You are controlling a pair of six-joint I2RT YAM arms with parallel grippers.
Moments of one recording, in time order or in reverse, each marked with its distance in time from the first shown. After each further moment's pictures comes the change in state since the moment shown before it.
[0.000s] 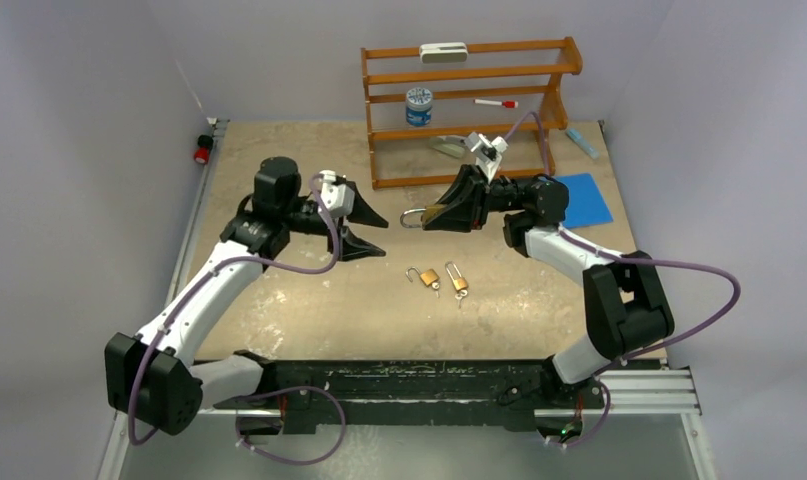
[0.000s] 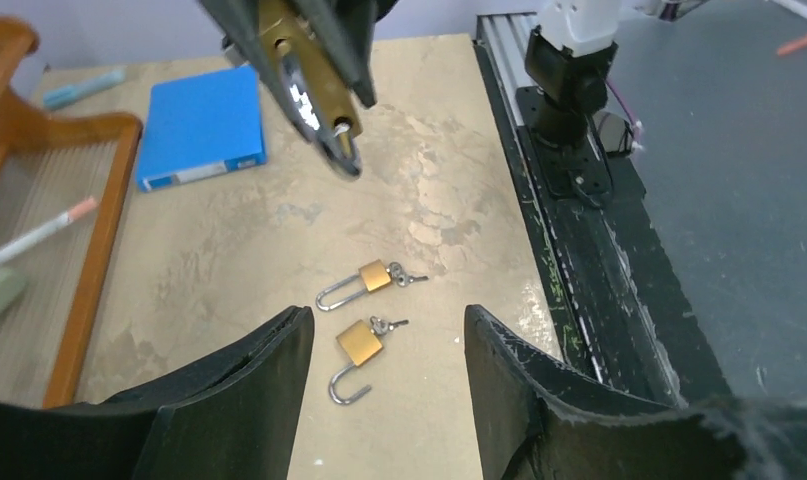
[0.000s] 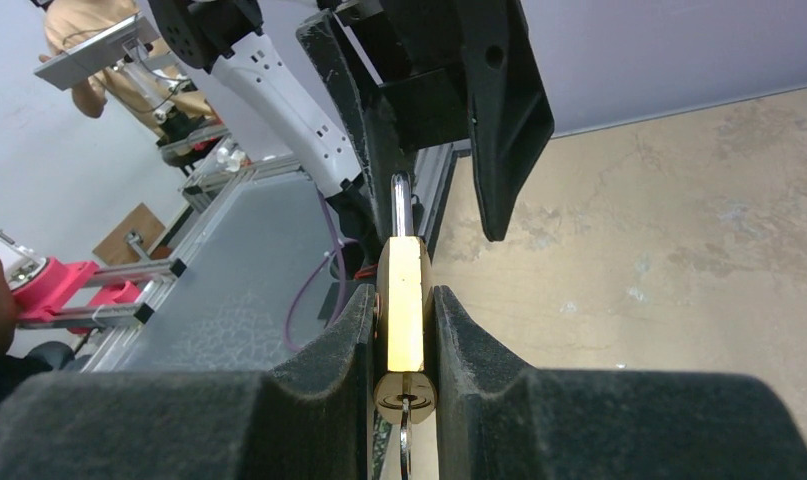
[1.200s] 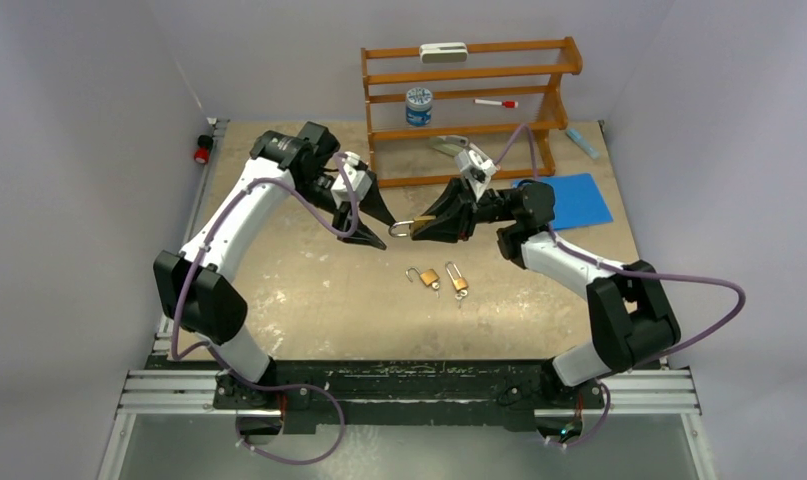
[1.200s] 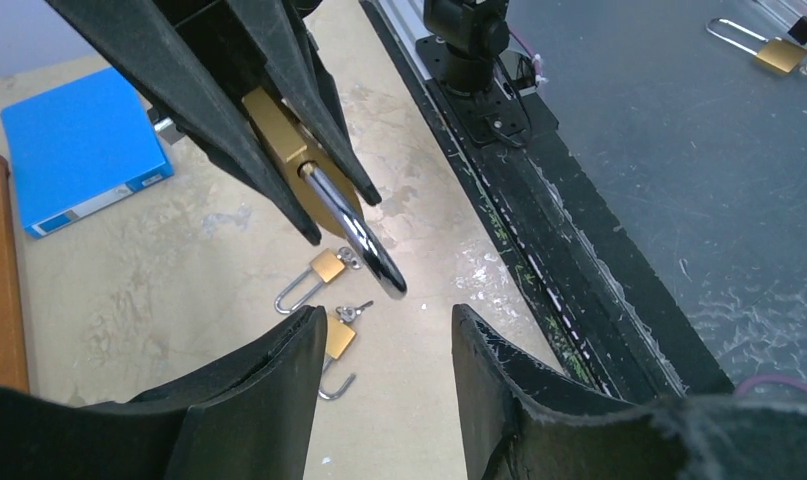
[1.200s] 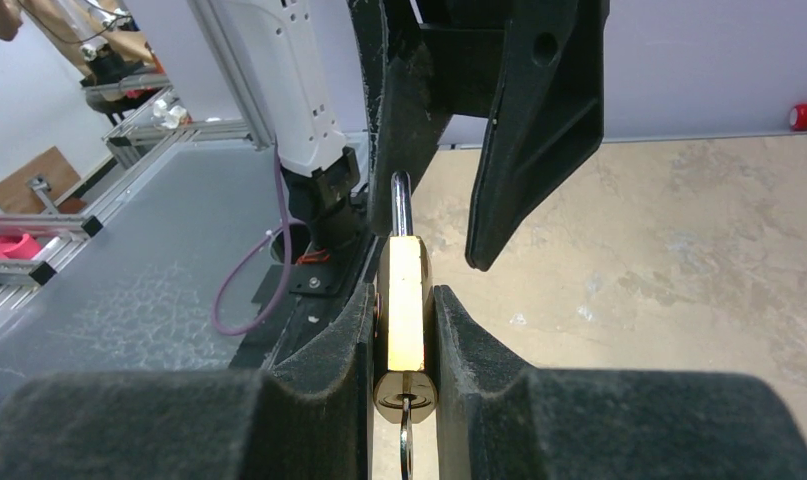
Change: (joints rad) left arm -0.021 0.489 0.749 -1.409 0.143 1.174; right arm 0.073 -0.061 -0.058 -0.214 0.043 -0.413
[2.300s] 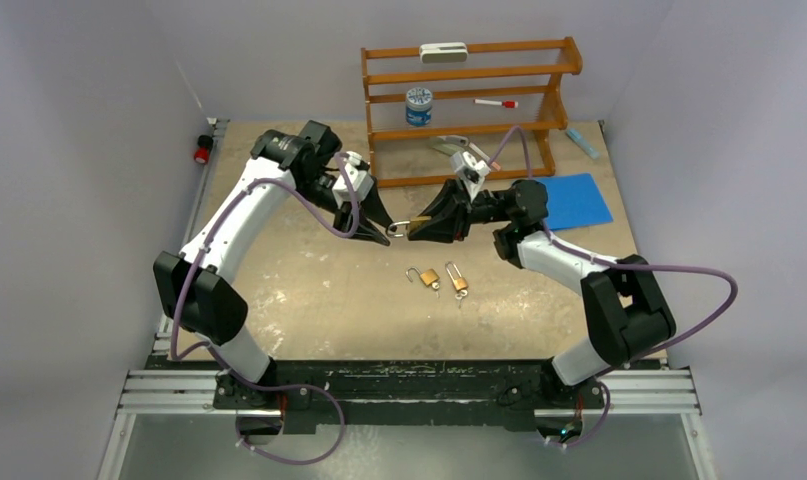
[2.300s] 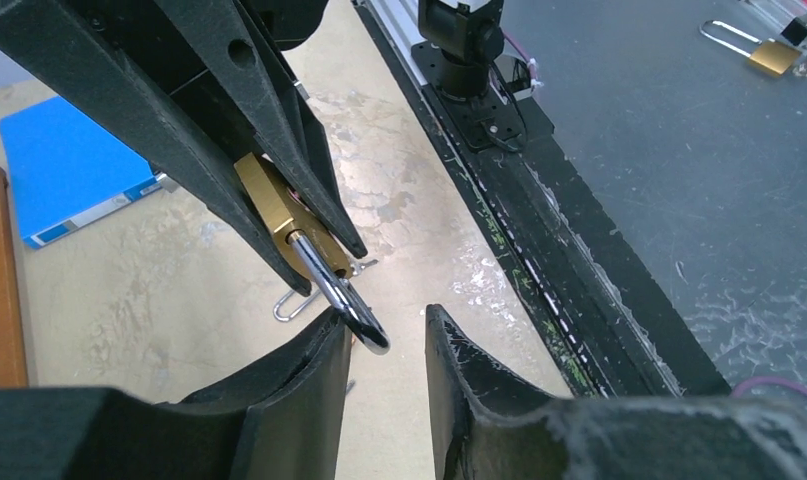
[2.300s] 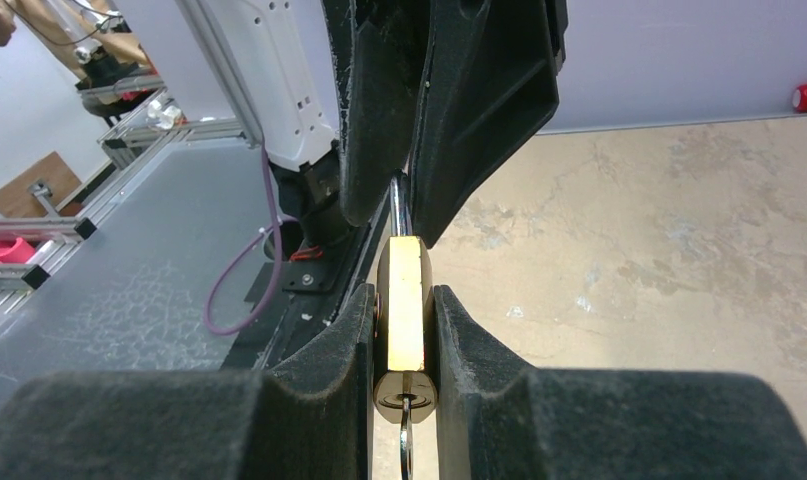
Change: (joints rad) left arm -0.019 0.002 0.018 -0.007 0.000 -0.012; right arm 0.019 0.036 0.000 -0.050 0.017 -0.061
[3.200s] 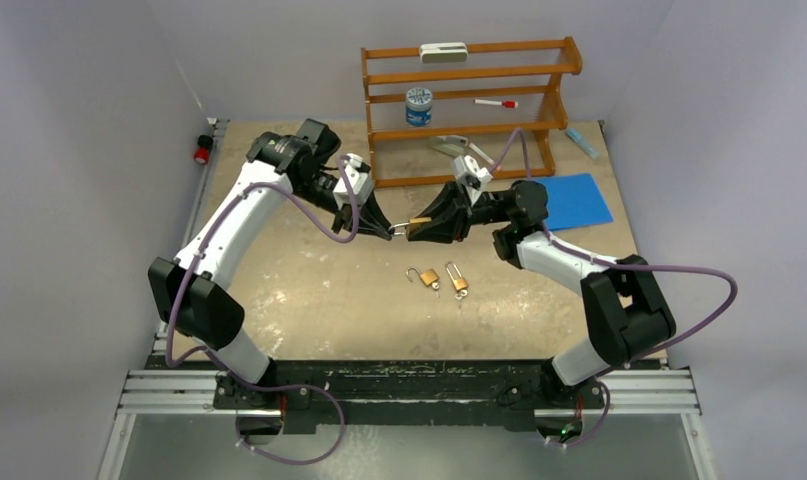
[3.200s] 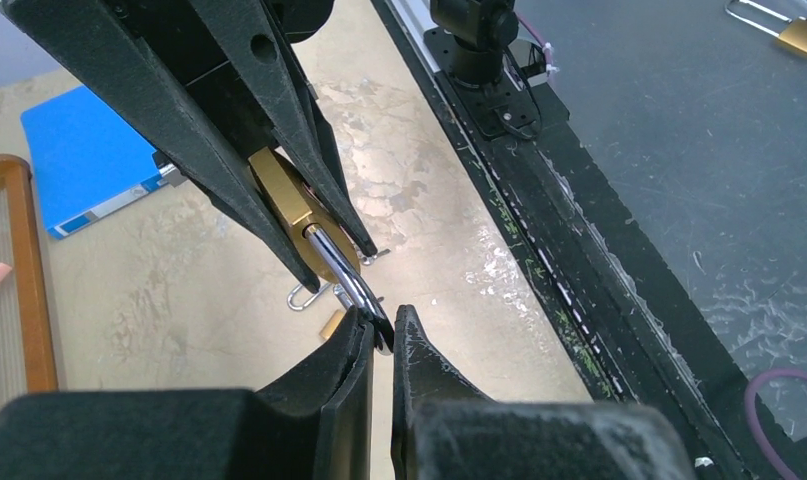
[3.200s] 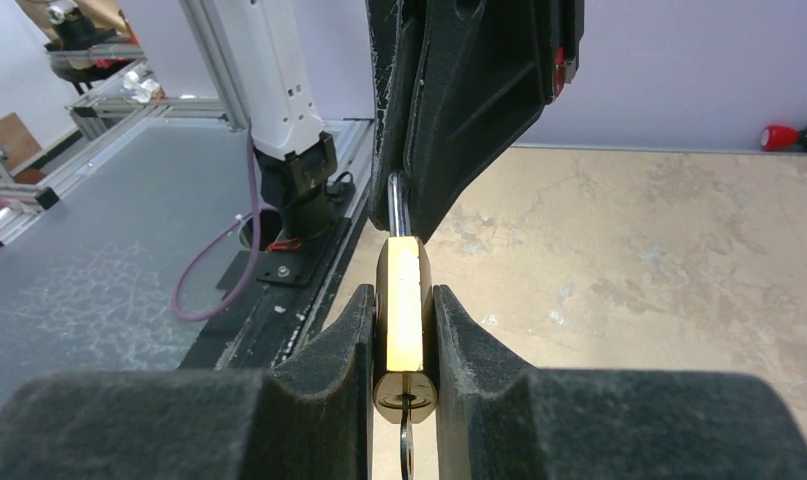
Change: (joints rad) left arm -0.012 -0.029 -0.014 0.051 -0.032 -0.035; right arm 0.006 0.000 0.000 0.013 -0.008 -0.082
